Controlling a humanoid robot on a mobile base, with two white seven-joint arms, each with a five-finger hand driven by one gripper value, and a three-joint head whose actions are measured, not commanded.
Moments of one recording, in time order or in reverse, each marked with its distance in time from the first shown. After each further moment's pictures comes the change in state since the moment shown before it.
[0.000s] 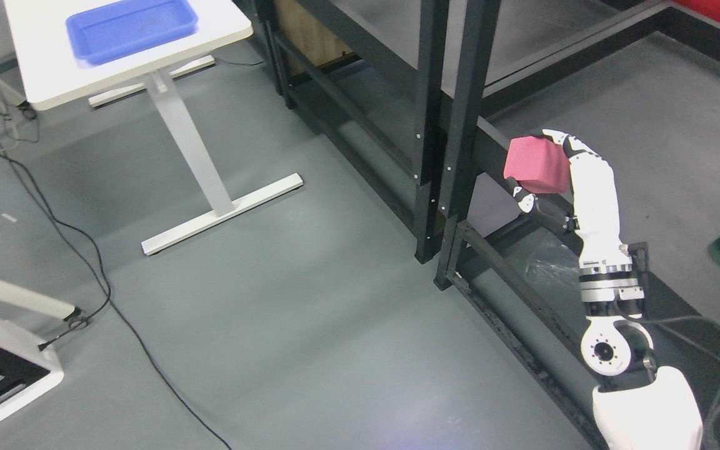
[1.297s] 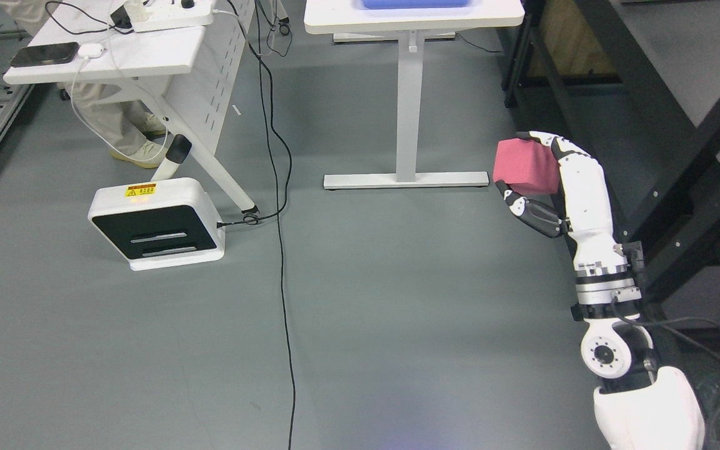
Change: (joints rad) left arm 0.000 0.000 0.000 0.000 0.000 -0.005 0.000; right arm 0.000 -0.015 0.026 -0.009 -0.004 -0.037 0.014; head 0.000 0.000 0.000
